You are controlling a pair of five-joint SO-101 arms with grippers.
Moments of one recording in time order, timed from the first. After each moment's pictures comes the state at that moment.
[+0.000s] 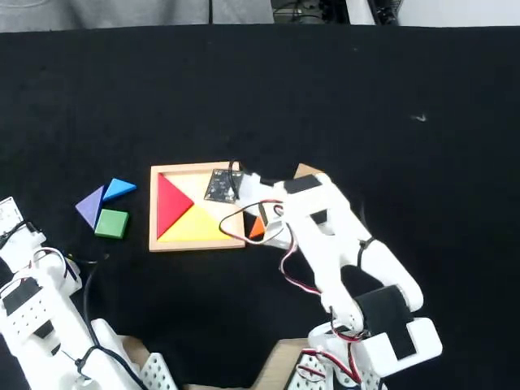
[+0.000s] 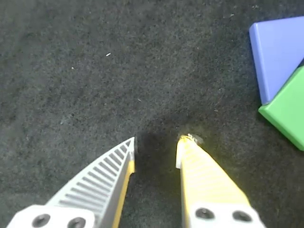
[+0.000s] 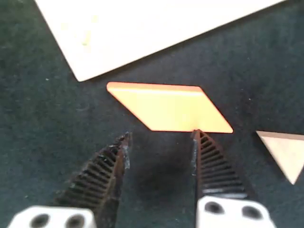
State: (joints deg) left arm -48.4 -53.7 80.2 44.1 -10.9; right arm -20.2 -5.8 43.6 54.1 56.7
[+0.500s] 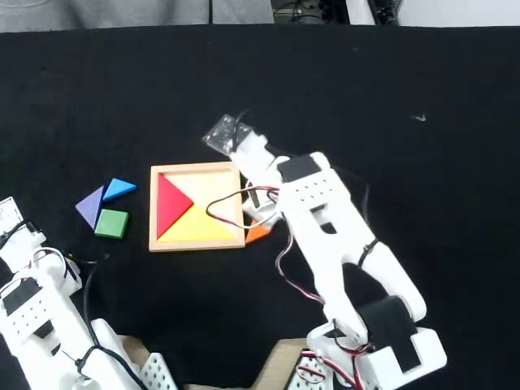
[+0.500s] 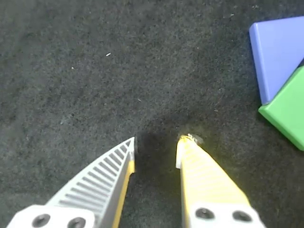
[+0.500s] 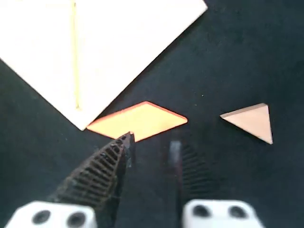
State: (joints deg) left arm -48.4 -53.7 80.2 44.1 -10.9; right arm -22.4 -9.1 30.7 63.0 26.5
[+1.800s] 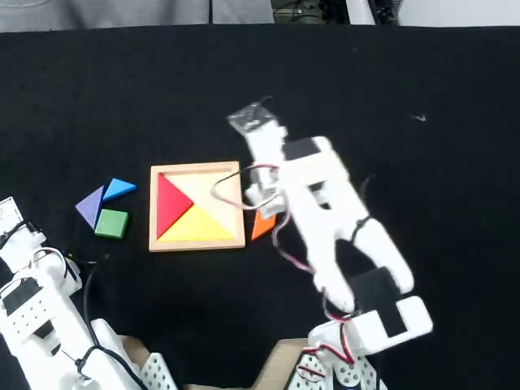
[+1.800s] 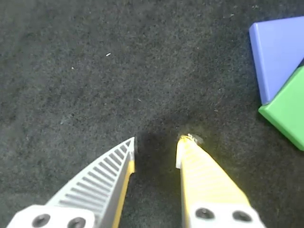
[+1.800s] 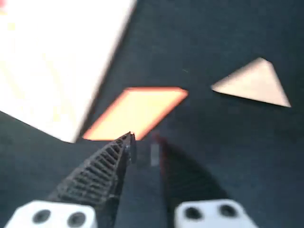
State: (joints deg) left arm -48.4 -53.7 80.2 44.1 -10.9; right arm -21.0 0.7 22.3 68.6 11.6
